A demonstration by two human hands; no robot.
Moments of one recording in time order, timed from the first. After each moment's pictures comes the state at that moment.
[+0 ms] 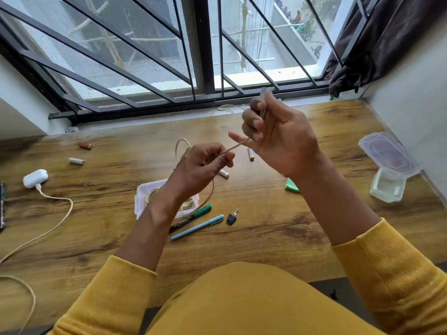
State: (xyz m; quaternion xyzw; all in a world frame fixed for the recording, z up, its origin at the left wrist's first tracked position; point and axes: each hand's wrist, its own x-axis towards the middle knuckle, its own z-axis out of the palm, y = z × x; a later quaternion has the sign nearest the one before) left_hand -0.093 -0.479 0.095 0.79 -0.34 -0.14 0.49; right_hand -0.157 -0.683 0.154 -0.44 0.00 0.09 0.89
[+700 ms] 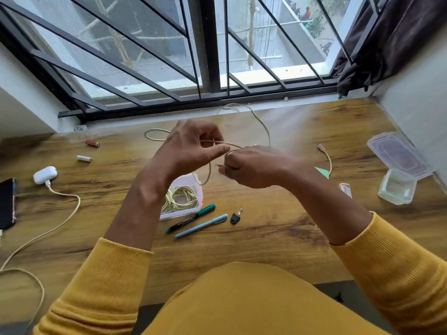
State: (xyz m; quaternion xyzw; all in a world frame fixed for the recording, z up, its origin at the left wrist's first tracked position) left_hand -0.068 -0.468 0.141 0.86 -0.37 -0.05 0.34; right_hand -0.153 -0.639 0.154 -0.97 -0.10 0.20 0.10
